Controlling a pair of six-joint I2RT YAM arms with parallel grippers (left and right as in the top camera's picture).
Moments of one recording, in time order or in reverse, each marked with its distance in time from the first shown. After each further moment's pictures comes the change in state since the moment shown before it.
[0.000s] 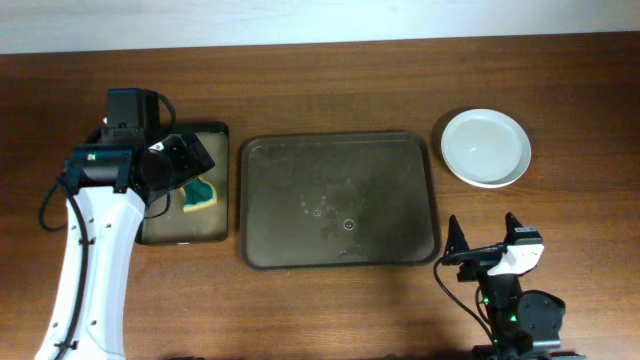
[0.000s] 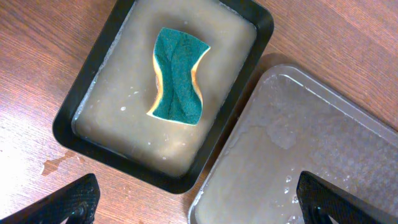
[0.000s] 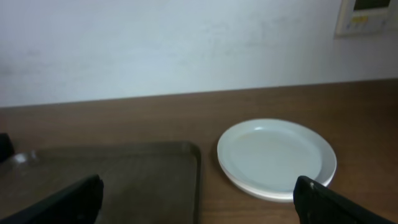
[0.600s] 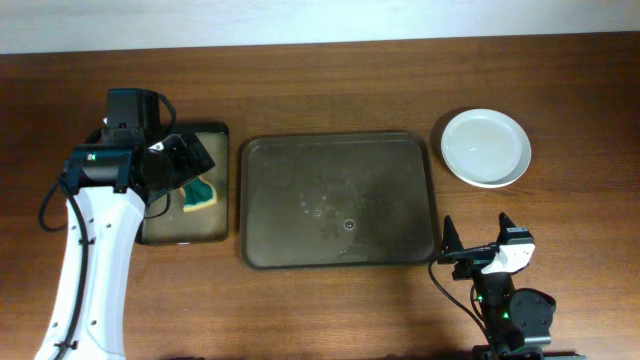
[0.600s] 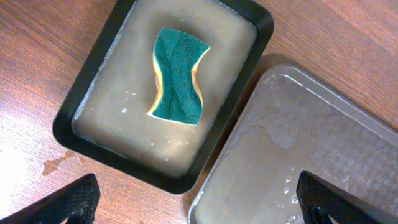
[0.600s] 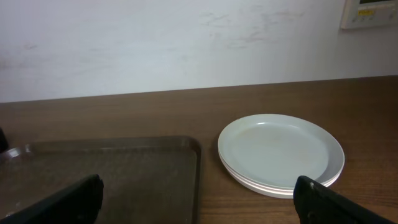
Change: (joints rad) left arm 0.000 0.000 0.000 0.000 0.000 0.000; right arm 0.000 0.000 -0.075 0.074 -0.005 -0.003
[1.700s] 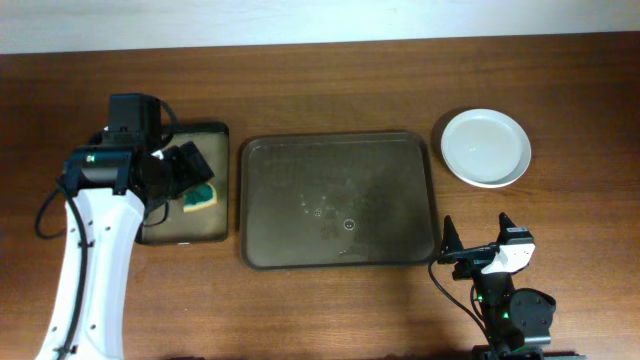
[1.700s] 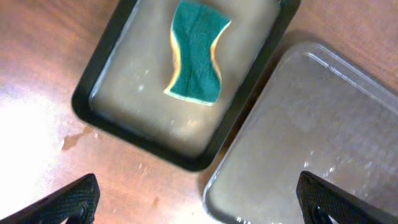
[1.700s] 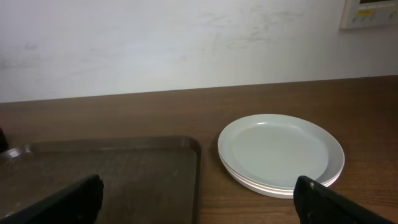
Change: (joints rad) left arm 0.000 -0.018 -0.002 -0.097 -0.016 0.000; right arm 0.000 0.000 0.000 0.000 0.000 0.000
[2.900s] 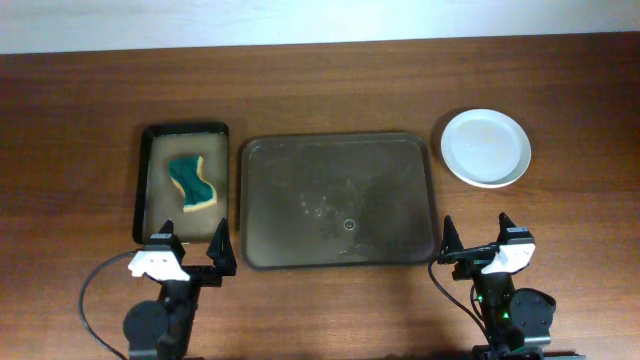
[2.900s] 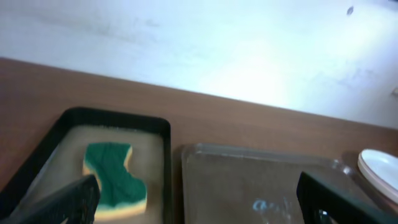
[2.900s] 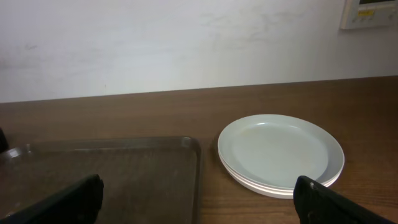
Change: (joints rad) left arm 0.000 -1.305 -1.311 1.162 0.191 0.285; right arm 0.000 -0.001 0.000 0.000 0.000 0.000
